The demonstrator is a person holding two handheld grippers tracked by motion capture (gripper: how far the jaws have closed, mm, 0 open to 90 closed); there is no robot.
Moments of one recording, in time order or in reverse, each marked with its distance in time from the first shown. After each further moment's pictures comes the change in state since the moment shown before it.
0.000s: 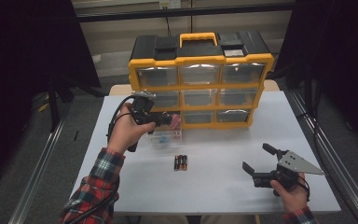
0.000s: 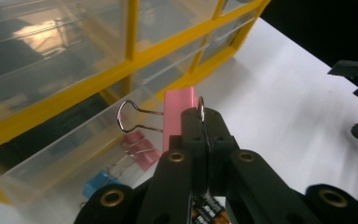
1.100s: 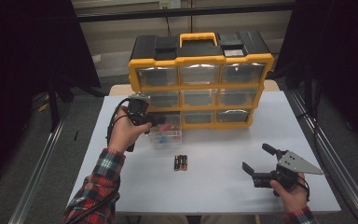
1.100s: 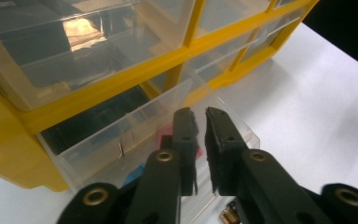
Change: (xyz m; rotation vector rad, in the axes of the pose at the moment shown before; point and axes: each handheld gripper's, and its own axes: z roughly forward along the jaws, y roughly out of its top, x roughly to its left) left arm 0.022 -0.016 0.011 -0.008 0.086 -0.027; right arm 0.000 0.000 0.000 0.005 0.000 -0.001
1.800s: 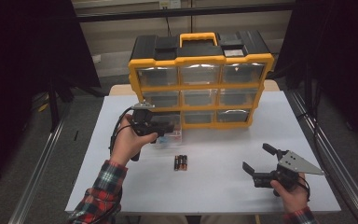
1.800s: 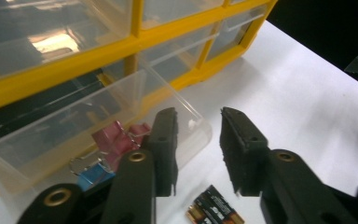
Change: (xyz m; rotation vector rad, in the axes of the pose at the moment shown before) left arm -0.029 -0.017 0.000 -0.042 -0.071 0.021; right arm 0.000 0.001 -0.001 -0.008 0.001 0.000
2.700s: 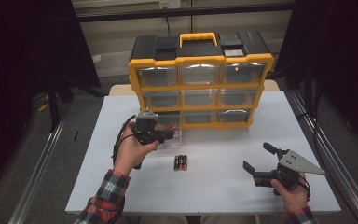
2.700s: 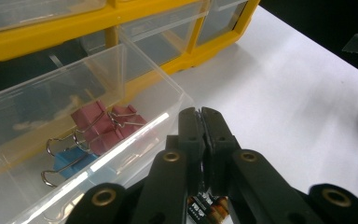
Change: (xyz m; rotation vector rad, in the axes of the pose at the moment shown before) left arm -0.012 -0.018 0.004 0.011 -0.002 -0.002; right arm -0.002 0.001 0.000 -0.009 -0.006 0.003
